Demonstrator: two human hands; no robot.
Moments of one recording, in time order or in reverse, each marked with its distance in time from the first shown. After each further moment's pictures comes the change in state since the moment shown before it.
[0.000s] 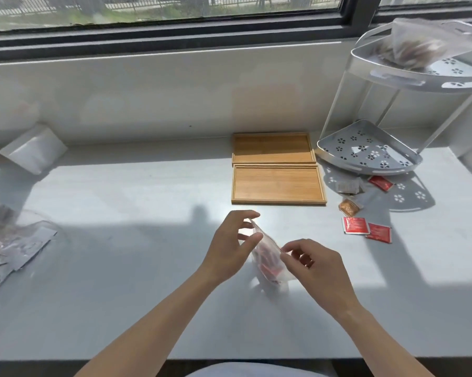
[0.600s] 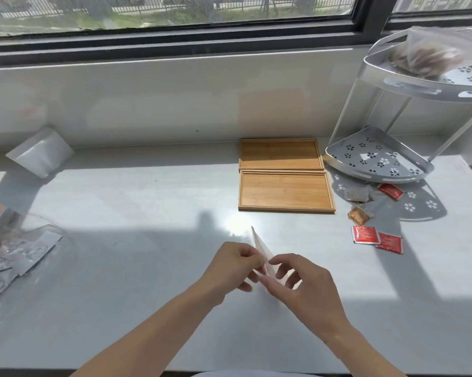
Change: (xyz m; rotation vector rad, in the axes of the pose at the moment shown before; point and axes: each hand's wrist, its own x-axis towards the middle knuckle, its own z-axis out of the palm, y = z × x) left_hand -0.010 0.028 -0.018 -0.150 -0.164 -0.555; right_hand -0.009 -0.027 0.027 -0.071 -0.058 -0.011
